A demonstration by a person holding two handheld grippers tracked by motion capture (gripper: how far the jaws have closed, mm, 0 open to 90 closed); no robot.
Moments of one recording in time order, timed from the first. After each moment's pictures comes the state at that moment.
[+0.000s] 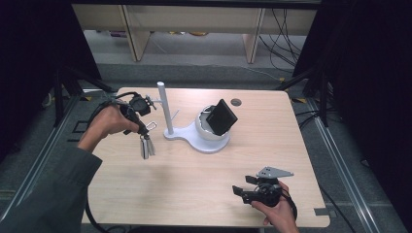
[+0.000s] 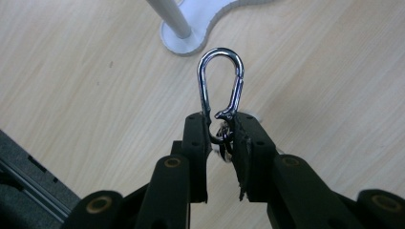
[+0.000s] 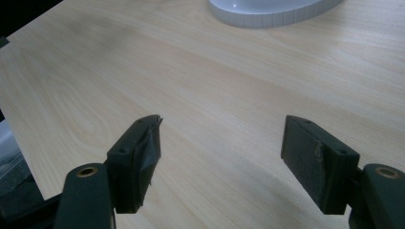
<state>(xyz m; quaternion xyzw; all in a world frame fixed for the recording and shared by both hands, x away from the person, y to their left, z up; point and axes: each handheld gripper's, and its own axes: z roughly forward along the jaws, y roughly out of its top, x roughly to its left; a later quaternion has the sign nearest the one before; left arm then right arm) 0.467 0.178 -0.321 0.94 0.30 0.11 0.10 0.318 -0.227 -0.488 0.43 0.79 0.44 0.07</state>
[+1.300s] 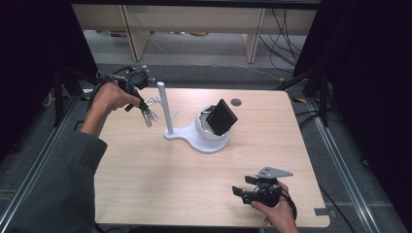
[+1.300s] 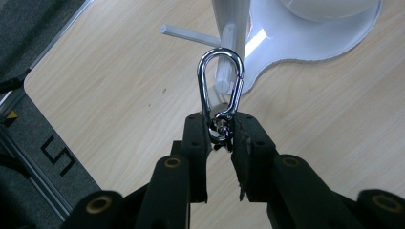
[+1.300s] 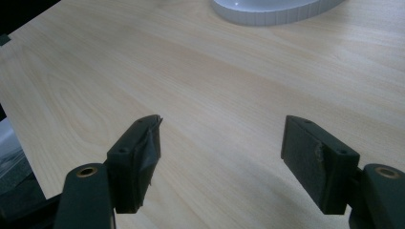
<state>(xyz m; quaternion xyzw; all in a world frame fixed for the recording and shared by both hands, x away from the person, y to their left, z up) 0.513 0.179 -0.290 0.91 0.37 0.14 0.14 0.317 -0.225 -0.489 0.43 0.79 0.44 0.06</state>
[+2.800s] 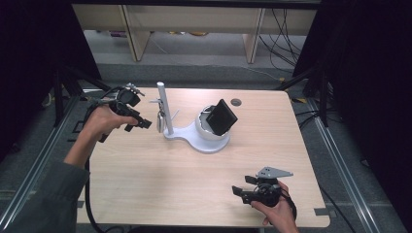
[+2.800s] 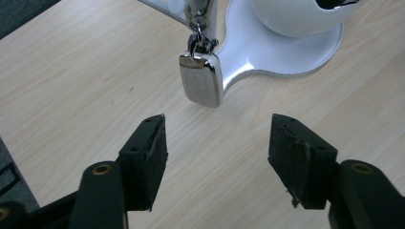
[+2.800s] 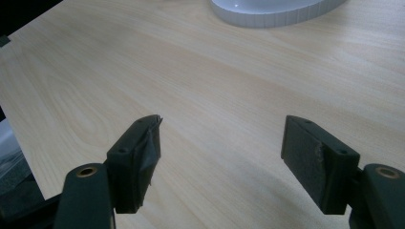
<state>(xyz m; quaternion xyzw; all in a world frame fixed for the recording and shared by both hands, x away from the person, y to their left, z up) 0.468 0.203 -0.328 0.87 0.40 0.13 0.25 0.318 -0.223 -0.490 0.43 0.78 0.45 0.07</state>
